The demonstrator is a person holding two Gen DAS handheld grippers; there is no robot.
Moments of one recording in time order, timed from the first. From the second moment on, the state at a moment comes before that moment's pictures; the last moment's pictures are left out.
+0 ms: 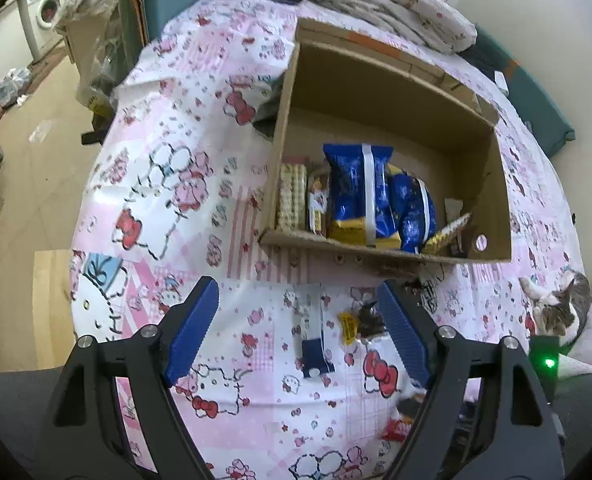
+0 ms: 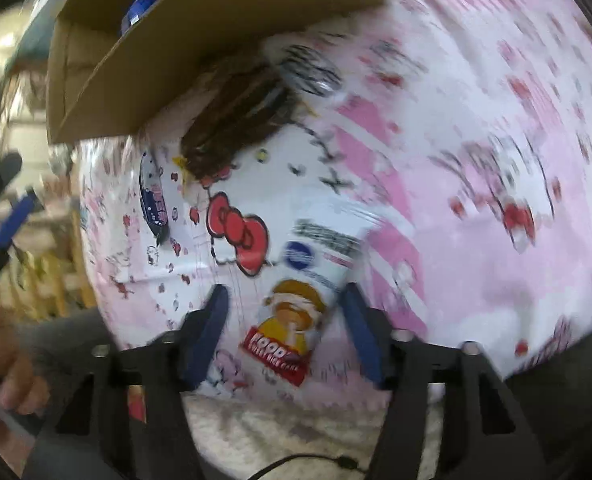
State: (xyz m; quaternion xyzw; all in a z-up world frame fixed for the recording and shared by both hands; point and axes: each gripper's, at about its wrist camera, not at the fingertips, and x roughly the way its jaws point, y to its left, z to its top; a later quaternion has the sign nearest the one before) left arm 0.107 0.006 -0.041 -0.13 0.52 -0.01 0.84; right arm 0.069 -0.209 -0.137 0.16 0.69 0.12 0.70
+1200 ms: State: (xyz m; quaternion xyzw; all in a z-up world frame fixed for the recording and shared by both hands) left arm 0.105 -0.019 -0.117 -0.08 0.63 0.00 0.77; right arm 0.076 -0.210 -0.105 0.14 0.64 0.16 0.74
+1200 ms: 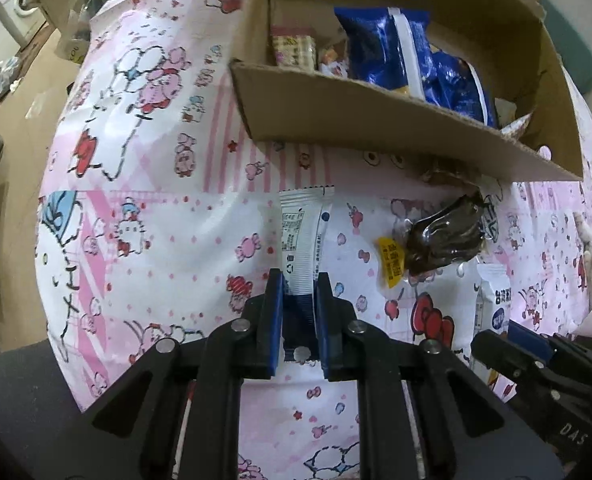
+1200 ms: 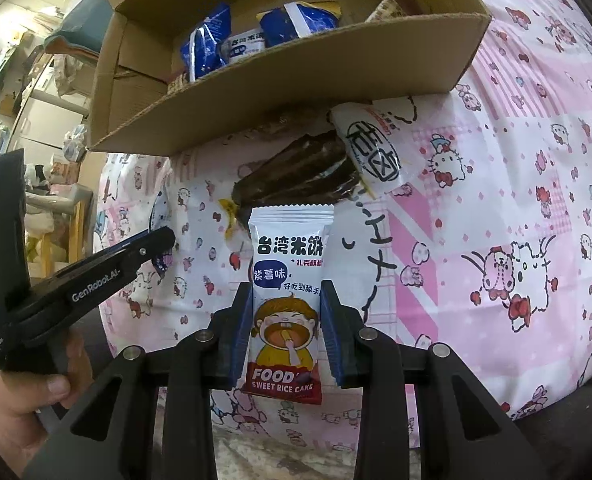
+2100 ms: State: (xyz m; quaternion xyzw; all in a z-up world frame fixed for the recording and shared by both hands) left arm 0.139 0.009 0.027 -0.09 0.50 -0.03 0.86; right arm 0.125 -0.265 0.029 0.22 0.50 0.21 0.81
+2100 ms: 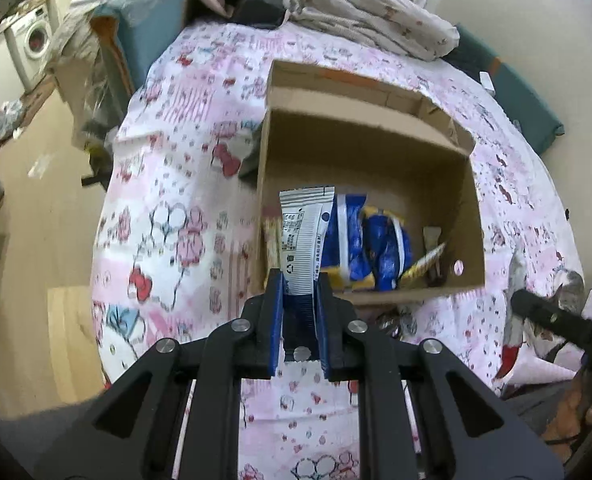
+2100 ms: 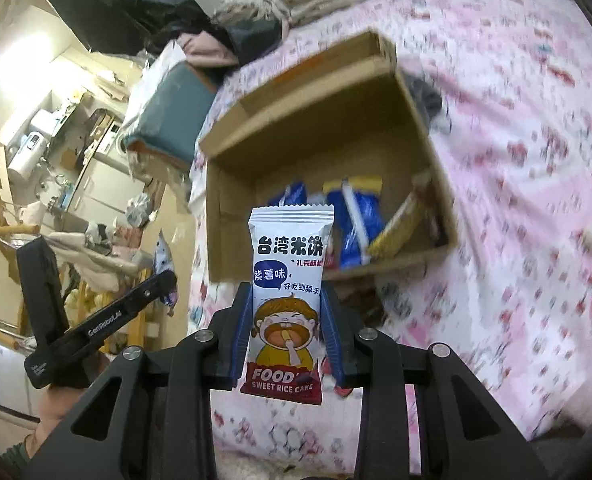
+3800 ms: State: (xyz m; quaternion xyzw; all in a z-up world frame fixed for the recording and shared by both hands) left arm 0.212 -0.028 -0.030 -0.05 0.50 -0.04 0.87; right arm 0.210 -0.244 -0.038 0.19 0.50 0.17 0.83
